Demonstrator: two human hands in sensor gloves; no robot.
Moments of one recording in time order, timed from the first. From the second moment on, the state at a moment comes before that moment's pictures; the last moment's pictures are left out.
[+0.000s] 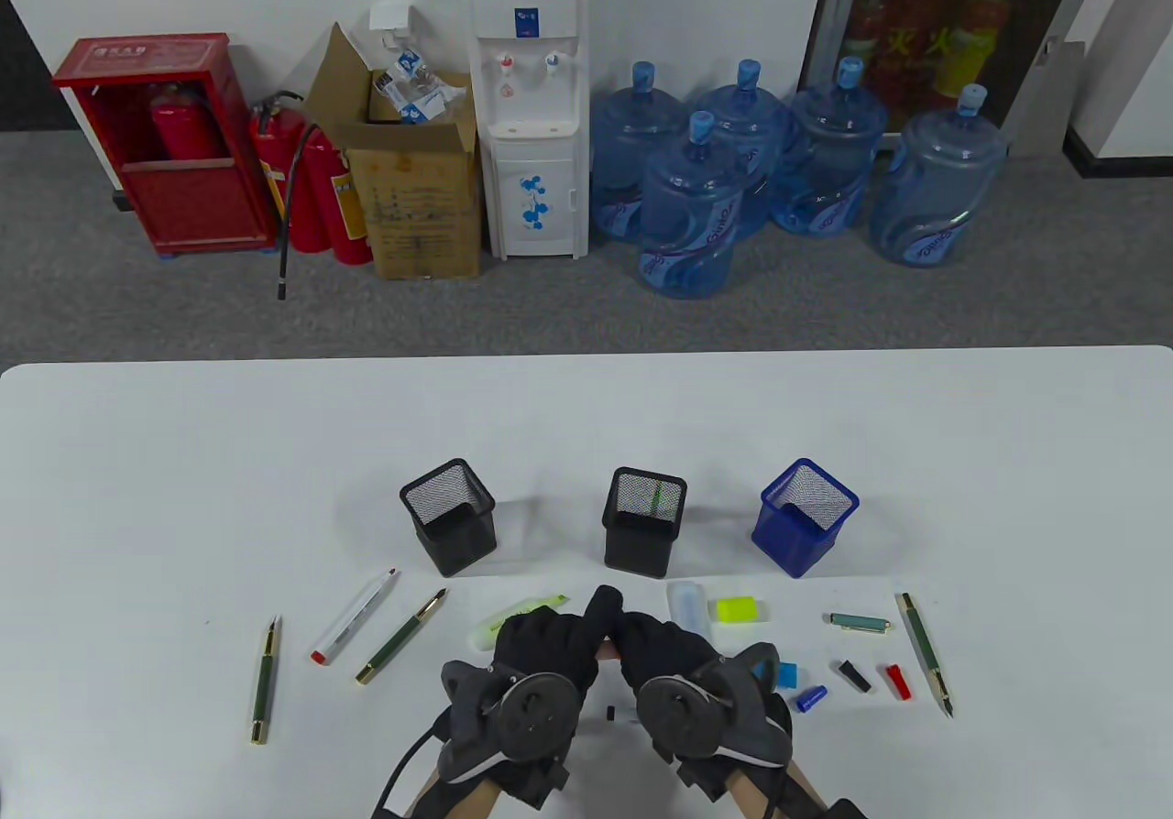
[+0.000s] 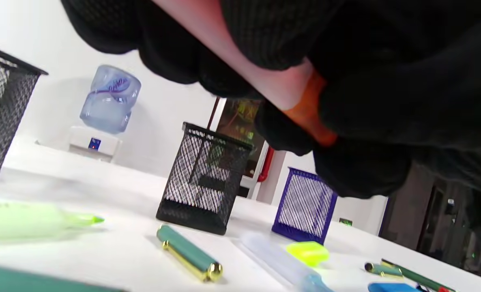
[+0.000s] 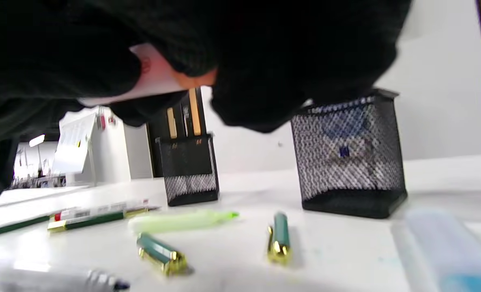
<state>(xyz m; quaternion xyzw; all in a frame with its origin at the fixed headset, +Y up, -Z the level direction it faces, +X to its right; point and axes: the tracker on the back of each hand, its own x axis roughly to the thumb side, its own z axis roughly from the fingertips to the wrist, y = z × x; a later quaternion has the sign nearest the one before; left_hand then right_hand) -0.091 -0.709 -0.252 0.13 -0.22 0.19 0.95 0.068 -0.711 -0.256 0.27 -0.13 0.95 0.12</state>
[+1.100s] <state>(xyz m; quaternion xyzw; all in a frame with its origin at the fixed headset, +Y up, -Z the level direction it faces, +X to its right) -0.153 -0.669 -0.375 0.07 0.06 -0.24 0.97 0.106 -0.738 -0.264 0.21 -0.17 0.96 0.10</state>
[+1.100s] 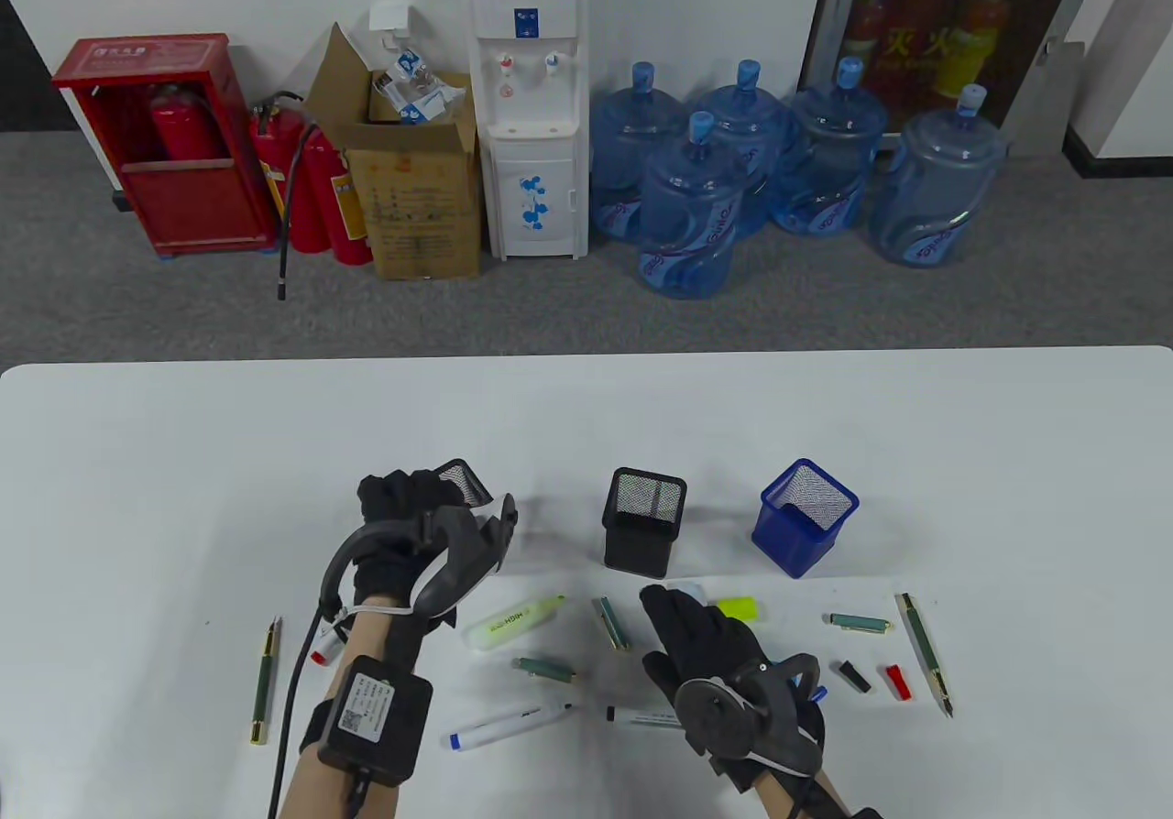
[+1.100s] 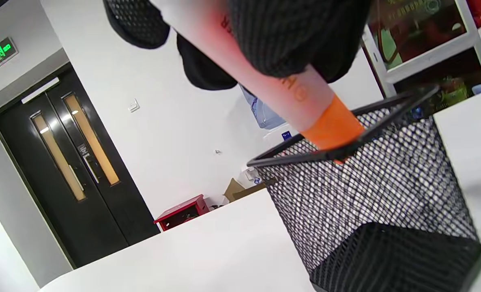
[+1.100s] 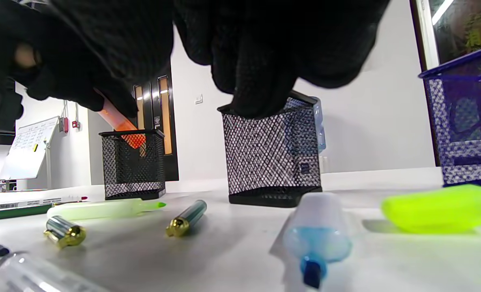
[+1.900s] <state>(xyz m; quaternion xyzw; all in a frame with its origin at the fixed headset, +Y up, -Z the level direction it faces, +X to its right) -0.179 -0.707 -0.280 0.13 0.03 0.04 0.99 0.118 -0.741 -0.265 0.19 -0.16 0.96 0.08</state>
